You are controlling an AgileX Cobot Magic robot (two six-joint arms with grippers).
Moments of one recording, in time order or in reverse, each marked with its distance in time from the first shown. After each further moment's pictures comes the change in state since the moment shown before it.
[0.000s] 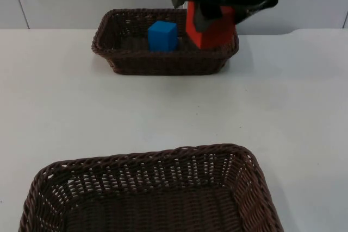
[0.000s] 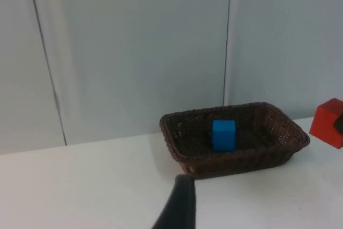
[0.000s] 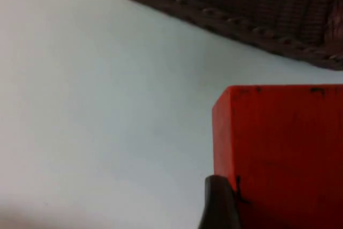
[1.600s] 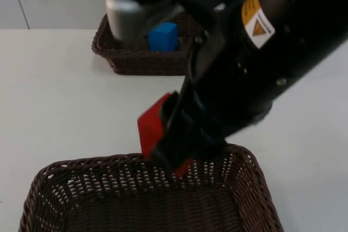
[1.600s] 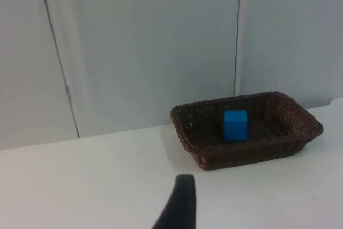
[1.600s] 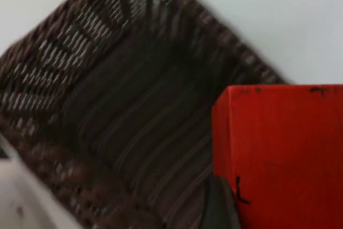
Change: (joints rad) right arm 0.331 -0.271 0.422 0.126 -0.054 -0.264; left arm 0.000 -0.001 0.000 0.035 0.025 0.000
